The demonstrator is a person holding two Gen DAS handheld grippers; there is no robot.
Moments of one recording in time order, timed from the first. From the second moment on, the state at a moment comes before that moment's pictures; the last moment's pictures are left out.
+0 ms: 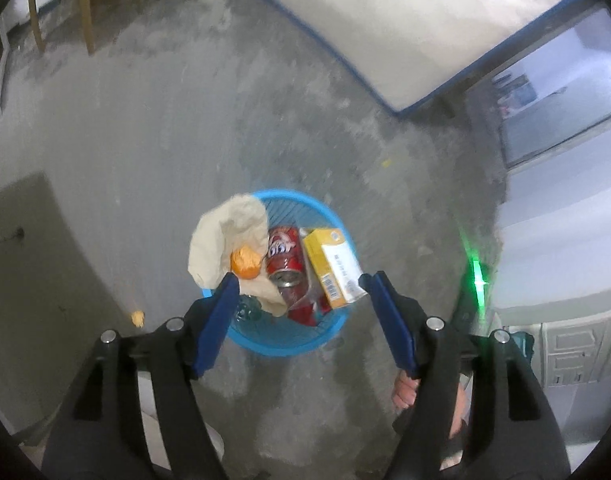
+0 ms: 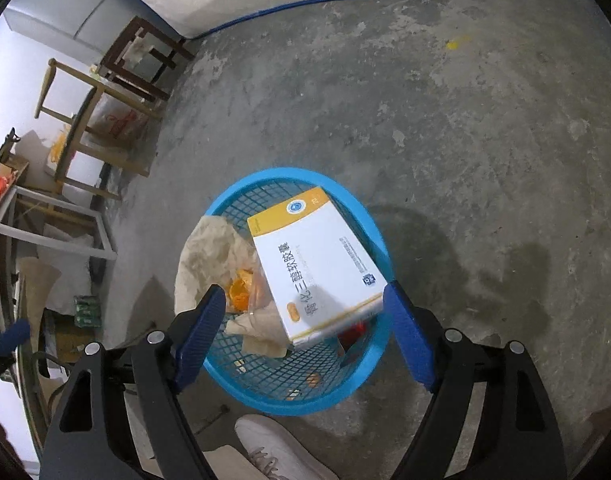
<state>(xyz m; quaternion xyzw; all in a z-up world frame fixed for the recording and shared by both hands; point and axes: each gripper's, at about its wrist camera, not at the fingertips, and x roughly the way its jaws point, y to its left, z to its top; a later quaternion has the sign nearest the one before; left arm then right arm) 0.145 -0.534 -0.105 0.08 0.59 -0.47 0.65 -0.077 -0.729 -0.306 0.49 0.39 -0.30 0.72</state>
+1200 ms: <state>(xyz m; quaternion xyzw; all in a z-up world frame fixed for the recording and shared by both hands) 0.155 -0.001 0.016 -0.11 0.41 -0.20 0.88 0.032 -0.427 -0.068 0.25 0.43 -0.02 0.87</state>
